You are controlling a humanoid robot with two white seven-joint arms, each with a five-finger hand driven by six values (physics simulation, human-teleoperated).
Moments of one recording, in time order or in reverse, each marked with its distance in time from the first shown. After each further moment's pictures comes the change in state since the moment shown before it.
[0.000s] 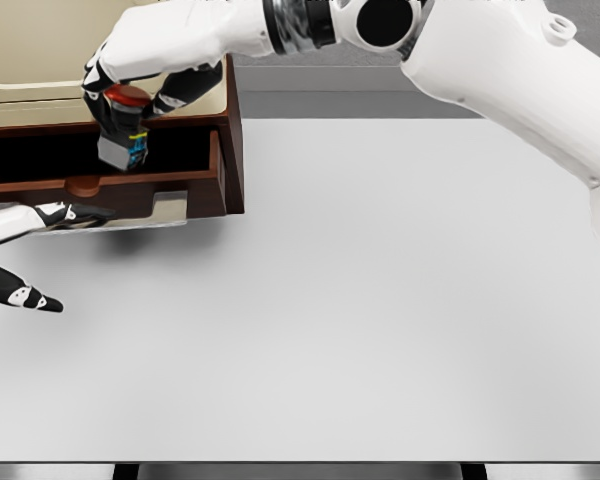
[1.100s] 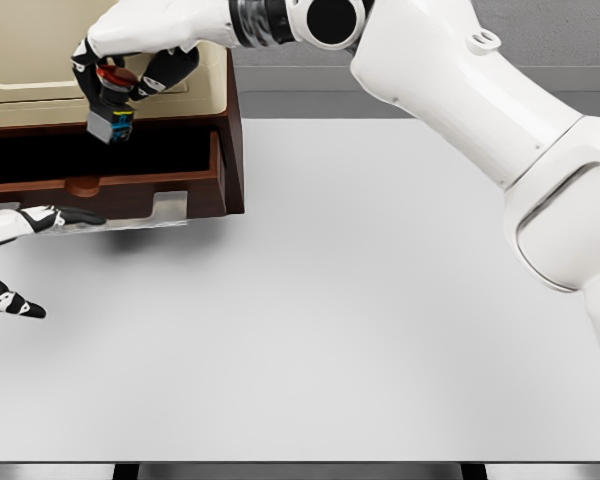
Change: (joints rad) left arm -0.005 0.055 -0.010 0.000 -0.017 -0.012 -0.006; right arm 0.032 0.187 -0.079 0.315 0.064 0.001 0.018
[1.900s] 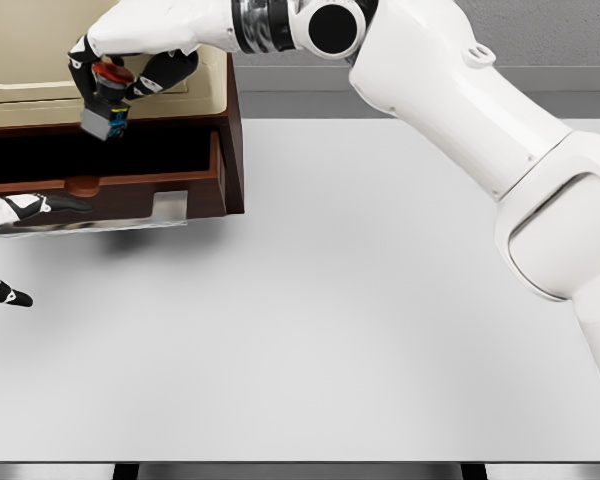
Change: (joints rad) left arm 0.005 0.031 0.036 0.000 -0.001 0.000 0.003; right arm 0.040 0.008 -0.057 0.003 0.039 -0.012 -0.017
